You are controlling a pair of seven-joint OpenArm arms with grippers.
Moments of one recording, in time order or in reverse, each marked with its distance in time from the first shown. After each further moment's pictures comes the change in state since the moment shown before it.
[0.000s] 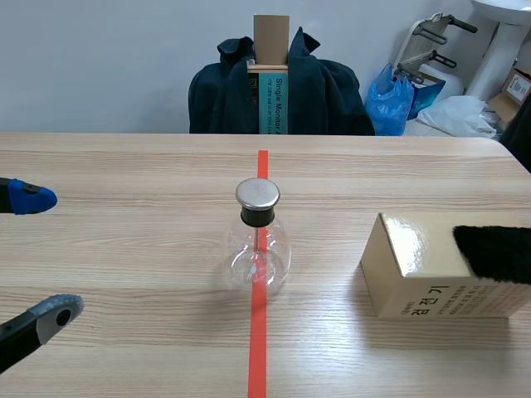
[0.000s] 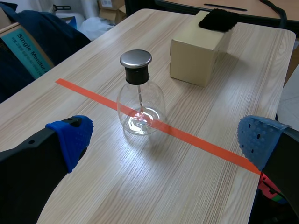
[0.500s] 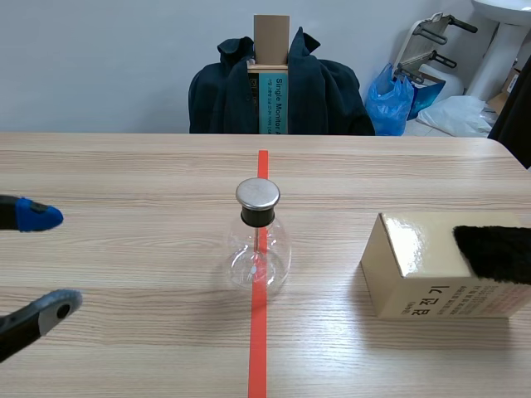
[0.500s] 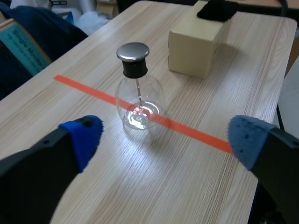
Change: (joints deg) left arm -1.1 1.1 0.0 0.0 2.9 0.0 2.8; right arm 4.8 0.6 0.5 18.7 3.4 5.2 -2.7
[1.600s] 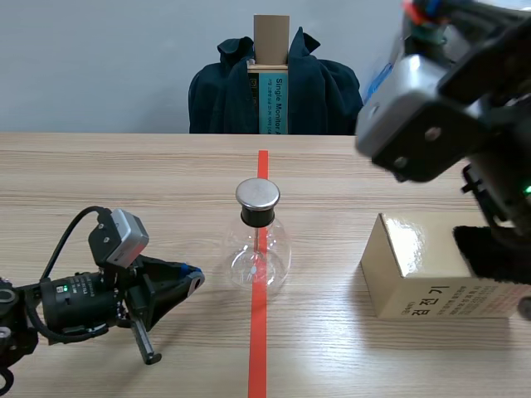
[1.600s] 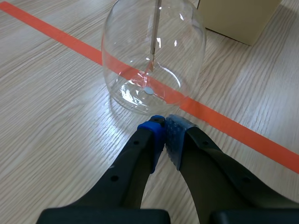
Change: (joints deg) left arm -45.0 20.2 36.7 -48.5 13.7 5.9 -4.1; right arm 3.5 -0.8 -33.6 -1.9 -10.1 10.3 -7.1
